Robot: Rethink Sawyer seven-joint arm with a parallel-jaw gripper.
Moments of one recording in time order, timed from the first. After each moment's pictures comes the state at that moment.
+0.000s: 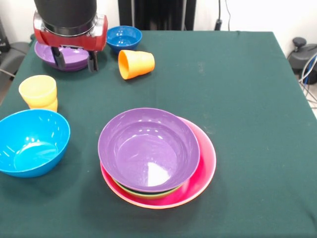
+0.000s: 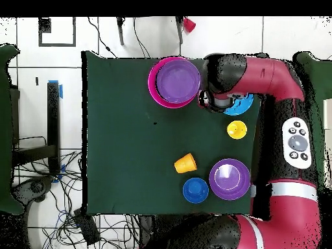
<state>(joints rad) -0.52 -0.48 0.31 1.04 -0.46 1.31 1.62</state>
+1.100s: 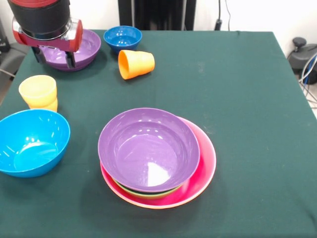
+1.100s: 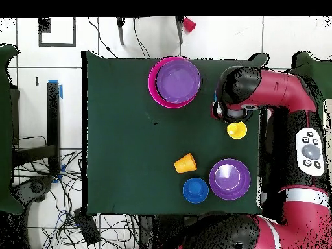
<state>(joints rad) -0.58 -0.46 0.27 1.07 -0.48 1.31 1.62</state>
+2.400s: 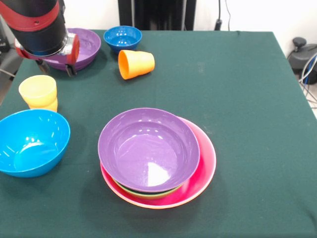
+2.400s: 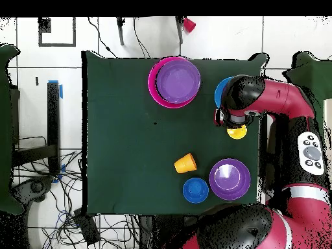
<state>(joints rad) -0.63 -0.39 0.29 1.07 -0.48 1.31 1.62</state>
